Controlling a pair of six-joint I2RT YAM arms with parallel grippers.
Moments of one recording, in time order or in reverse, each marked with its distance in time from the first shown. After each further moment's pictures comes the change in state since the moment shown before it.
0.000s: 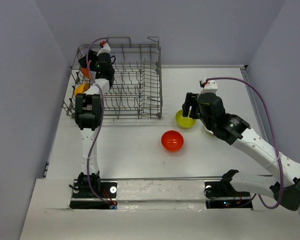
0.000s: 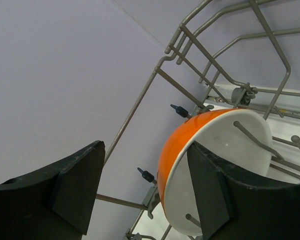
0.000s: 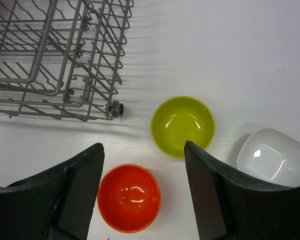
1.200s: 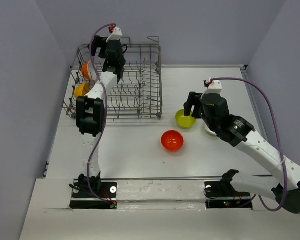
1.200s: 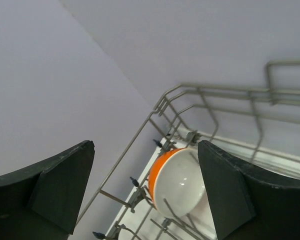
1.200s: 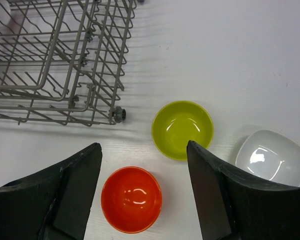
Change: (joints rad) left arm -0.124 -0.177 0.021 -0.100 0.013 -0.154; right arm 0.000 -0.039 0.000 0.000 0.014 0.007
